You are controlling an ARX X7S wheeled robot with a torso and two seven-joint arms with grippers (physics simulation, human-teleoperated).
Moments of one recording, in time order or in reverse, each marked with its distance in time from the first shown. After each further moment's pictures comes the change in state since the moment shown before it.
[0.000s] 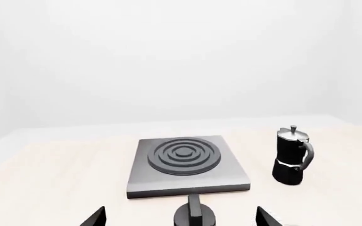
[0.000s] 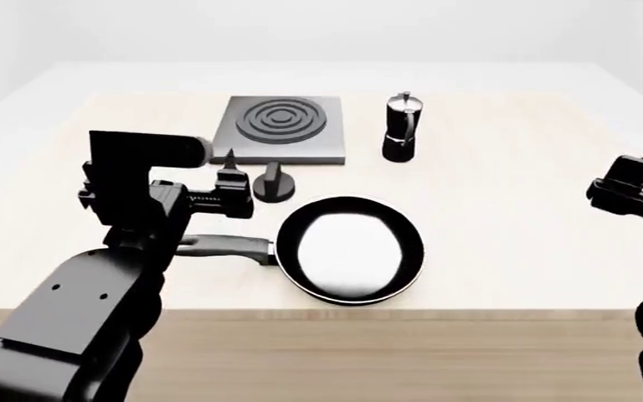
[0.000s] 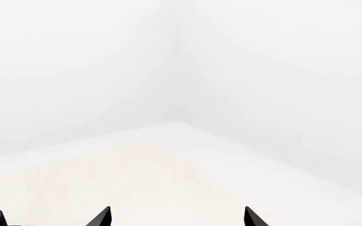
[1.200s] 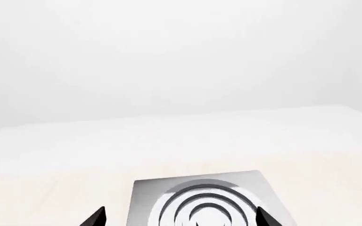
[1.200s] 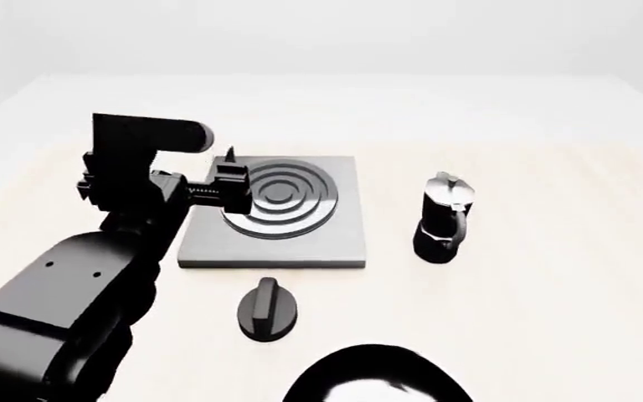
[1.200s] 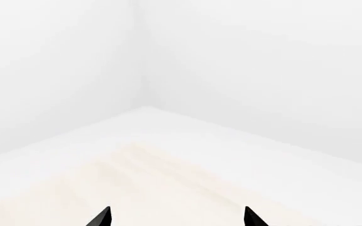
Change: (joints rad) left arm -0.086 -0.021 -0.001 -0.012 -0.060 -0.136 -0.027; right arm -0.085 0.046 0.236 0.087 0.015 -0.043 -0.012
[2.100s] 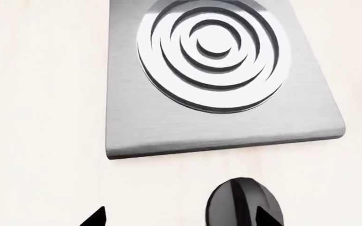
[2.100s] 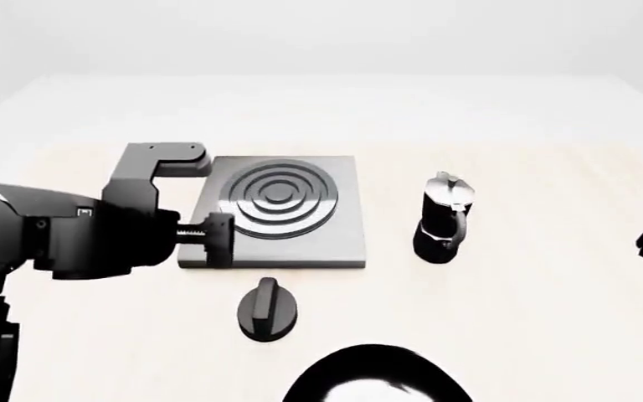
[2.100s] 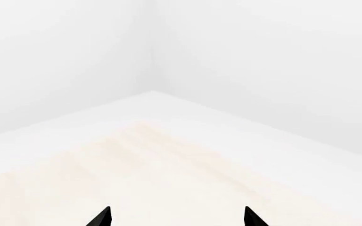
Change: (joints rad) left arm -0.370 -0.315 0.261 -0.715 -1.237 -0.281 -0.744; right arm -0.029 -0.013 -0.043 0.070 0.000 -0.039 -0.007
